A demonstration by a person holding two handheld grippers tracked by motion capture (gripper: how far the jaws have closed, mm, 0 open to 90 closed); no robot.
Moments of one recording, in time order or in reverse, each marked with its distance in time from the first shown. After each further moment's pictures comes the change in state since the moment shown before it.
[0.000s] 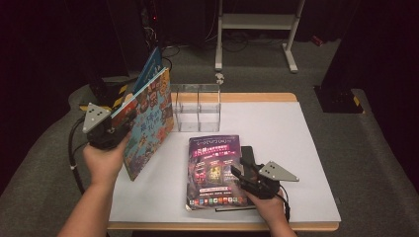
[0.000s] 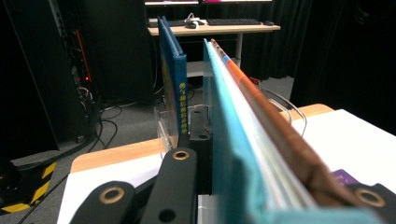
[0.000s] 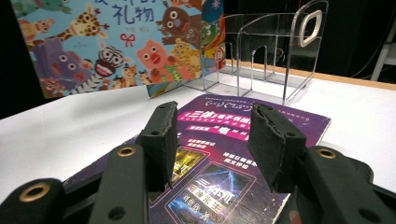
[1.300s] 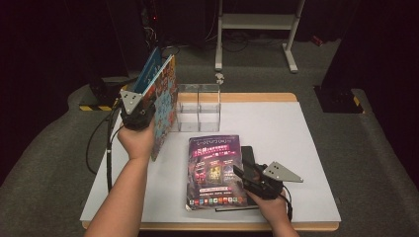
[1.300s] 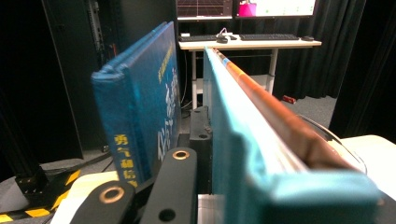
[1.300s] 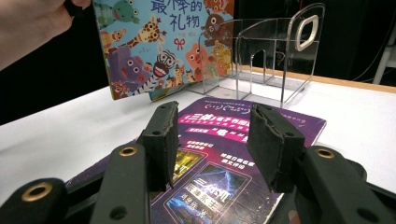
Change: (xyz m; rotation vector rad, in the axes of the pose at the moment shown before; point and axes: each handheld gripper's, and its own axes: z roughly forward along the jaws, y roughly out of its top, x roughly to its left) left arm -0.016 -0.034 0.084 -0.110 0.128 0.019; right arm -0.004 0.000 -0.006 -0.020 0.011 0.010
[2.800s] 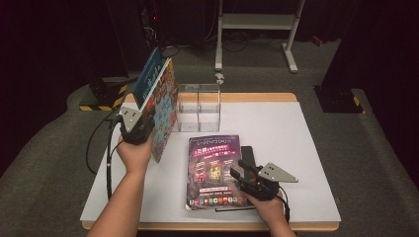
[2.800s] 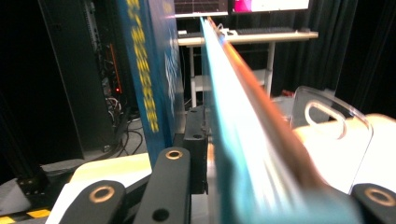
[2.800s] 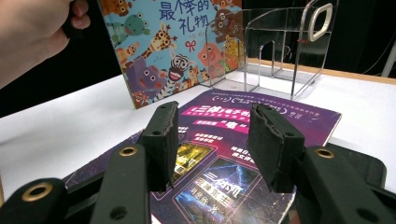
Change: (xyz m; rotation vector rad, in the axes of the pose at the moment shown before) left arm 0.021 -0.037 -0.028 0.012 -0.033 0.062; right arm 0.006 -0.005 0.007 0.030 0.015 -0.007
